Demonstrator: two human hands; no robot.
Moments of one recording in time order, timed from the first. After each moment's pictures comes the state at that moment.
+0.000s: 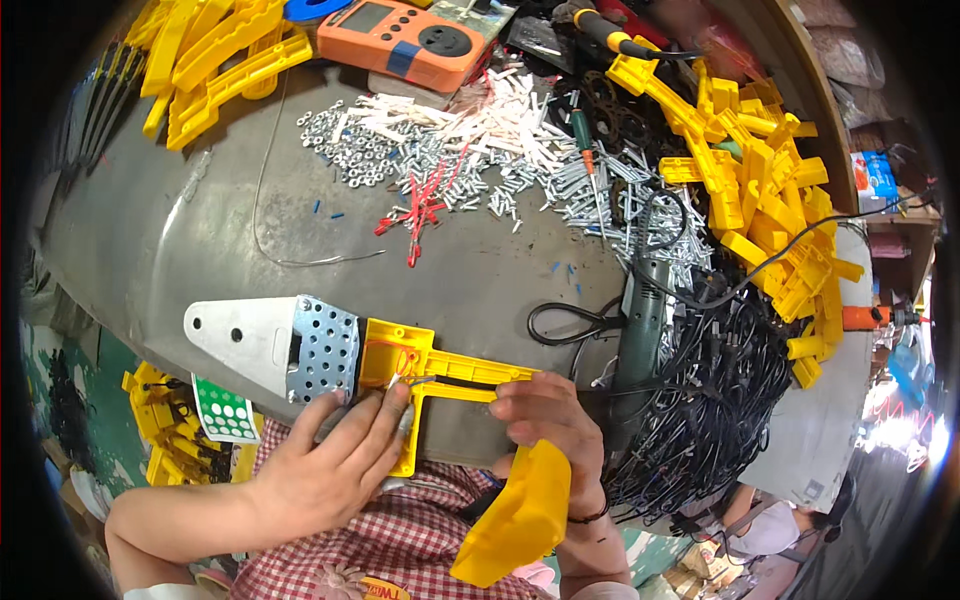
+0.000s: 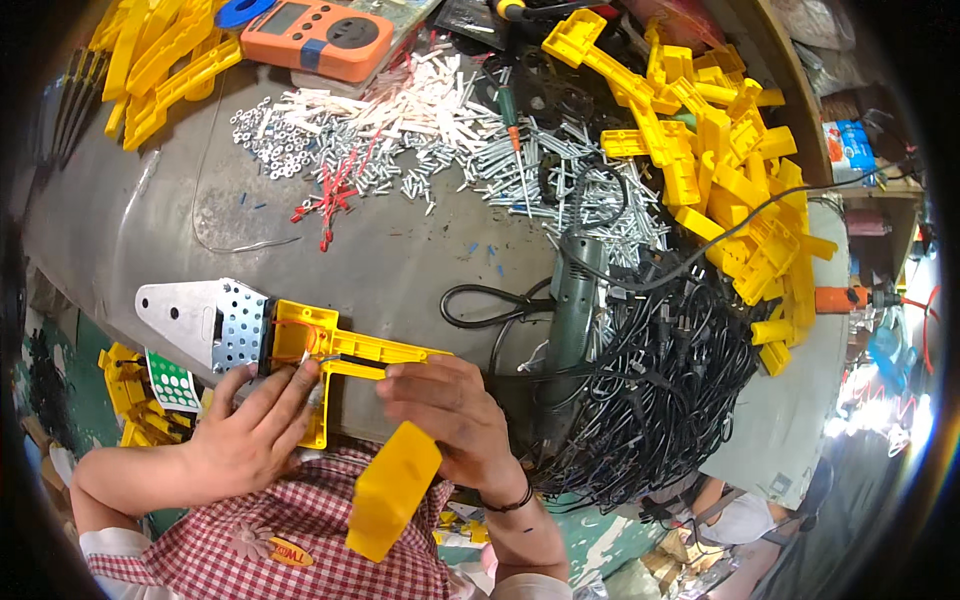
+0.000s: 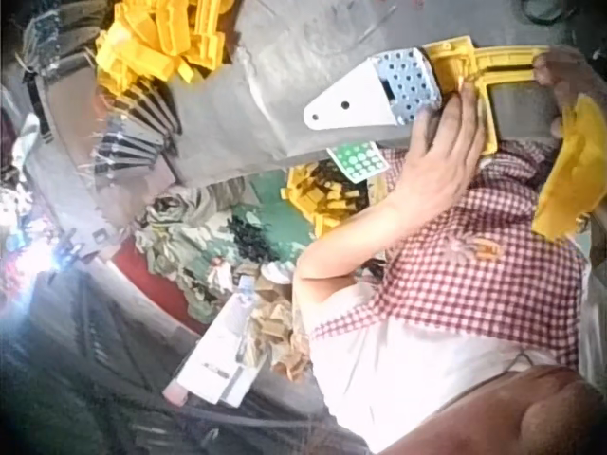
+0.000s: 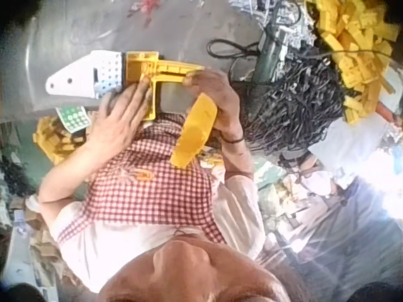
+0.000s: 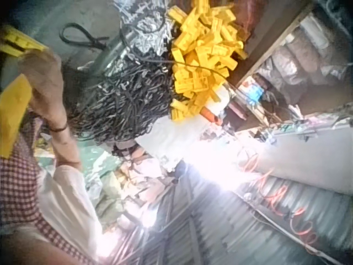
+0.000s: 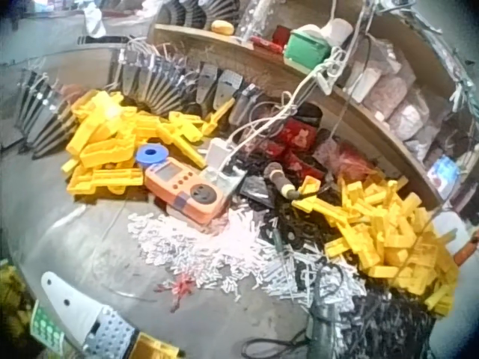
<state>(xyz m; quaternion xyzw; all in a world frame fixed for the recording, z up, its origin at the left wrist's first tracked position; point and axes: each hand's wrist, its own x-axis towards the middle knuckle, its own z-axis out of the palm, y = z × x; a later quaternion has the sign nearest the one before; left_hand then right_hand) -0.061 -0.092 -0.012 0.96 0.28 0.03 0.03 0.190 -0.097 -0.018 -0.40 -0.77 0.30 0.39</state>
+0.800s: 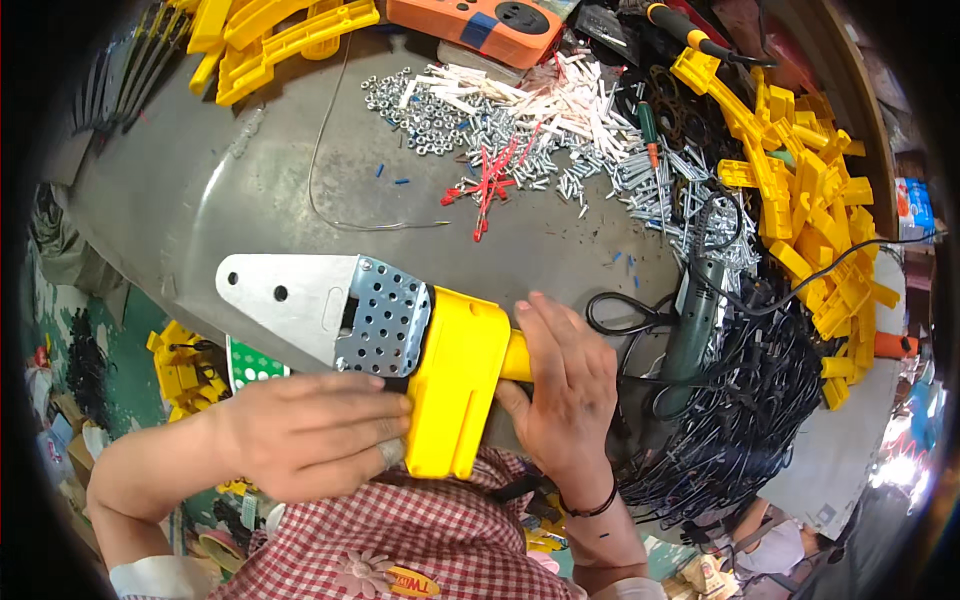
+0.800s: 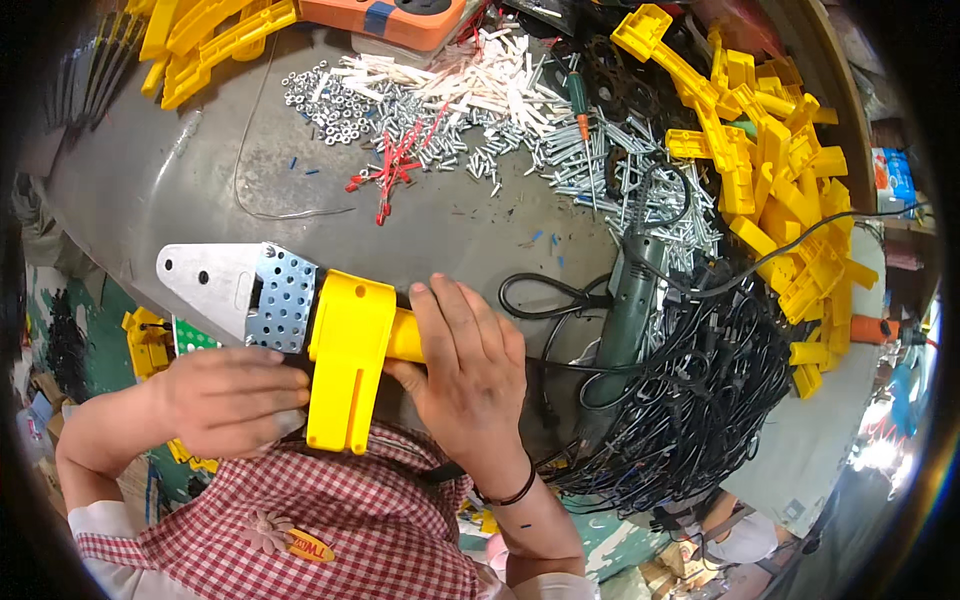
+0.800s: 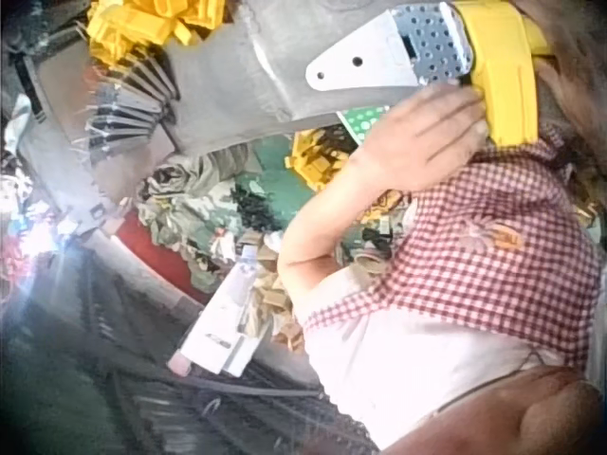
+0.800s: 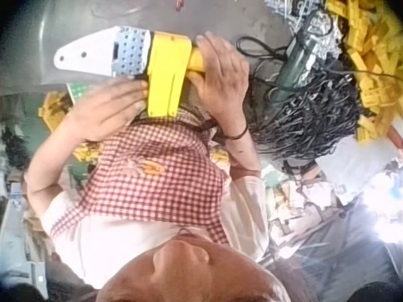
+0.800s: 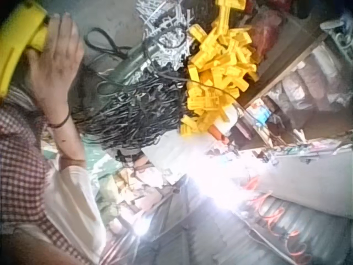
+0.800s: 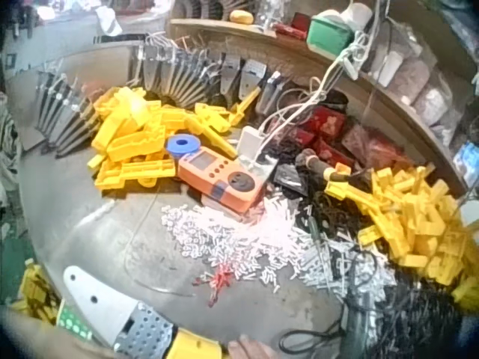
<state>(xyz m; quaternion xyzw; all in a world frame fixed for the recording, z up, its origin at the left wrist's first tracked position) -0.109 -0.053 -0.016 0.96 0.09 0.23 0.15 0.148 -0.079 -0.024 -0.57 -0.81 0.08 0.15</state>
